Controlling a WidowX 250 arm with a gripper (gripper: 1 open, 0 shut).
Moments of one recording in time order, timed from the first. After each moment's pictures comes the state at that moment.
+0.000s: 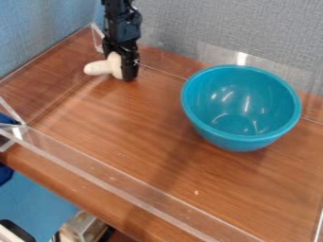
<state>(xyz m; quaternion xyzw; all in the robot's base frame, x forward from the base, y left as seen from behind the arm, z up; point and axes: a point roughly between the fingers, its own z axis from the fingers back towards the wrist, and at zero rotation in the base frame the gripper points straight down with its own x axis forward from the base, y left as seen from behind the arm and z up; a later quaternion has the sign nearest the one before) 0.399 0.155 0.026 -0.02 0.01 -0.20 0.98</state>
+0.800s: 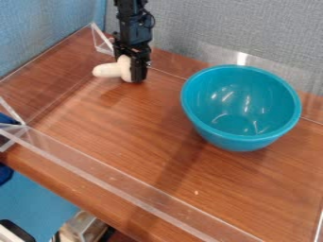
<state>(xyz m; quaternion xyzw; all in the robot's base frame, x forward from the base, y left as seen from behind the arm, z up) 0.398 0.129 0.036 -0.03 0.02 -0.18 0.98</state>
